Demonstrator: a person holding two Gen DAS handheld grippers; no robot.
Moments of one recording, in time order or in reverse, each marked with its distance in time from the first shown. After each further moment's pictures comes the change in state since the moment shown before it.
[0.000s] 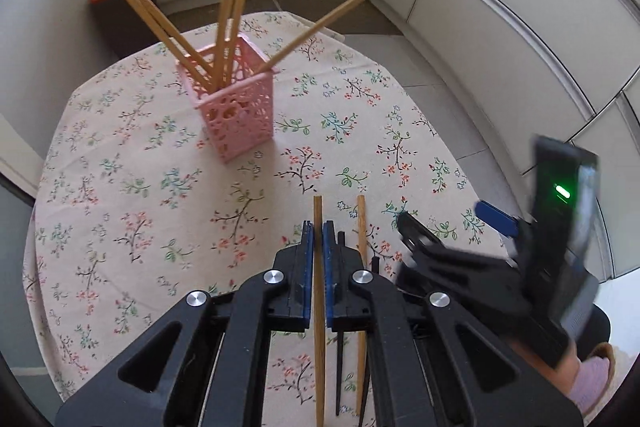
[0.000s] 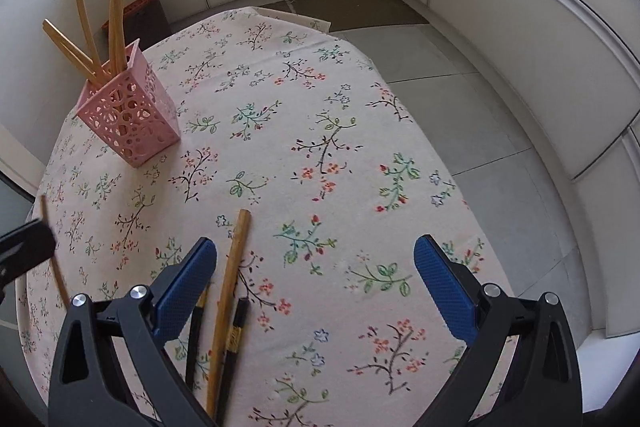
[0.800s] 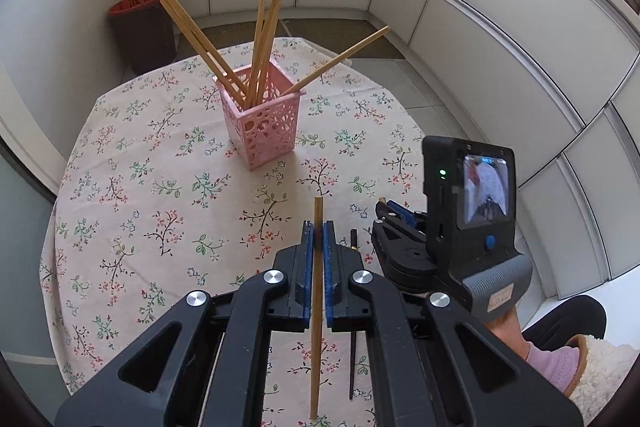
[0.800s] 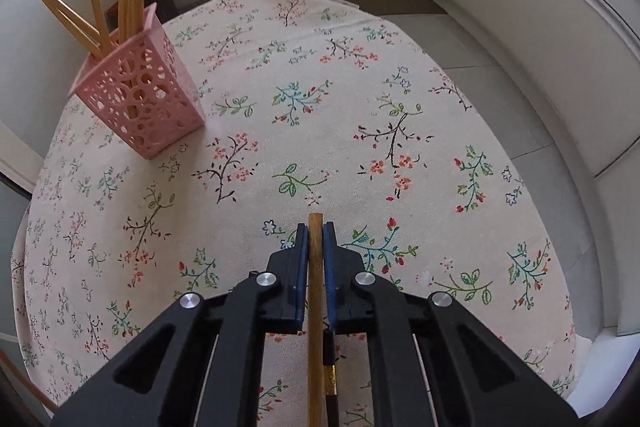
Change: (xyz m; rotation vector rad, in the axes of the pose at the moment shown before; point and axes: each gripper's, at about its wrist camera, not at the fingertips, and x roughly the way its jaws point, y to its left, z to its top) left arm -0.043 0.020 -0.014 -0.007 -0.089 0.002; right arm 0.027 0.036 -0.004 -0.015 0.013 0.025
